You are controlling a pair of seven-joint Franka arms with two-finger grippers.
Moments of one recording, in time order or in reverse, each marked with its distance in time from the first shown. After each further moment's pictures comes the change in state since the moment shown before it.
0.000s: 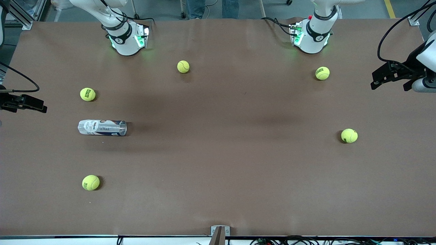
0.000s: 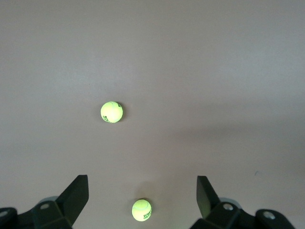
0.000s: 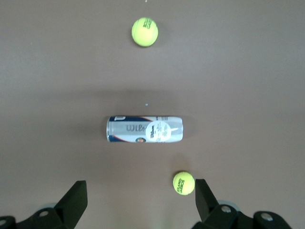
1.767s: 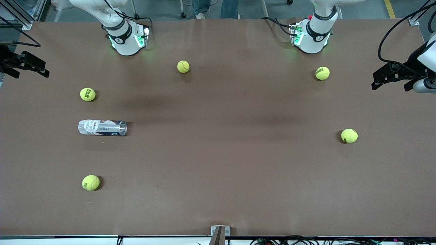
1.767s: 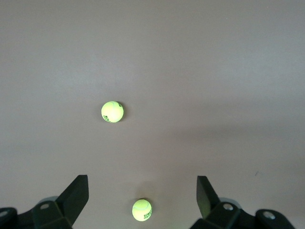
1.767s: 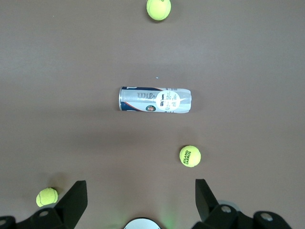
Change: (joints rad) left arm 0.003 0.002 0.000 0.000 0.000 0.000 0.000; right arm 0.024 -0.329 -0.001 -0.302 0.000 0.021 -0.004
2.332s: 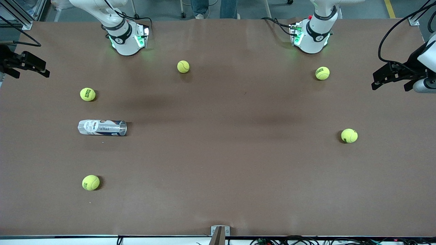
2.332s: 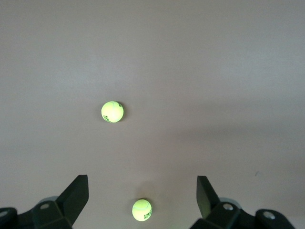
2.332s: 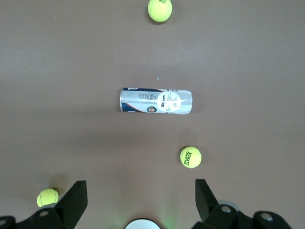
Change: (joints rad) left arm 0.000 0.000 0.000 0.000 0.000 0.000 0.000; right arm 0.002 -0.001 0.000 0.010 0.002 0.001 0.000
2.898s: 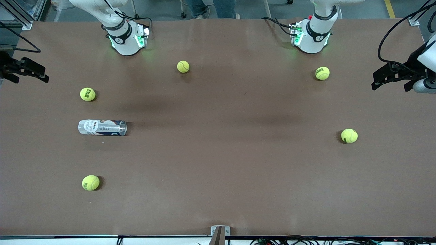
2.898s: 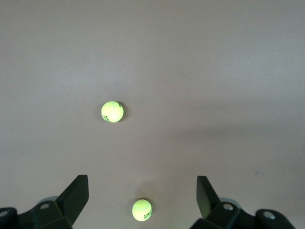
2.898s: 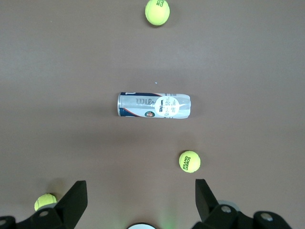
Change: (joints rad) left arm 0.000 0.000 0.000 0.000 0.000 0.000 0.000; right arm -0.002 0.064 -0.006 0.021 -0.001 0.017 0.000
